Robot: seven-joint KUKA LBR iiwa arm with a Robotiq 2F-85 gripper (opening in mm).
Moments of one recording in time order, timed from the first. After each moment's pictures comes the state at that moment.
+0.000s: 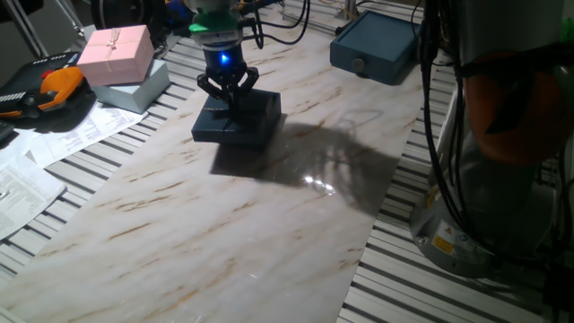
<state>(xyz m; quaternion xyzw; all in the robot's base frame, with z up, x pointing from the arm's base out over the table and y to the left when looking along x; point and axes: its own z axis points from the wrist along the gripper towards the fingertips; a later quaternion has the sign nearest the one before) 0.532 -0.003 0.151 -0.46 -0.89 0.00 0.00</state>
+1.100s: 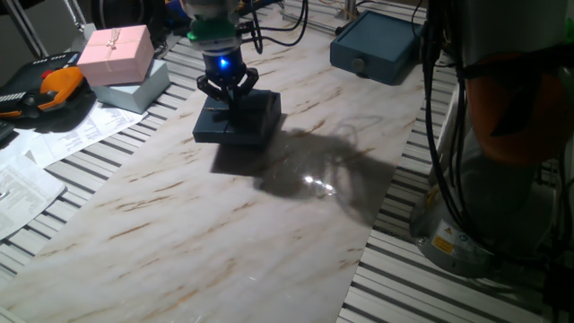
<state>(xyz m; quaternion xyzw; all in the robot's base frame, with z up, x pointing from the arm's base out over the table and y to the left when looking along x) 0.532 -0.003 0.151 -0.43 -0.90 0.01 -0.03</state>
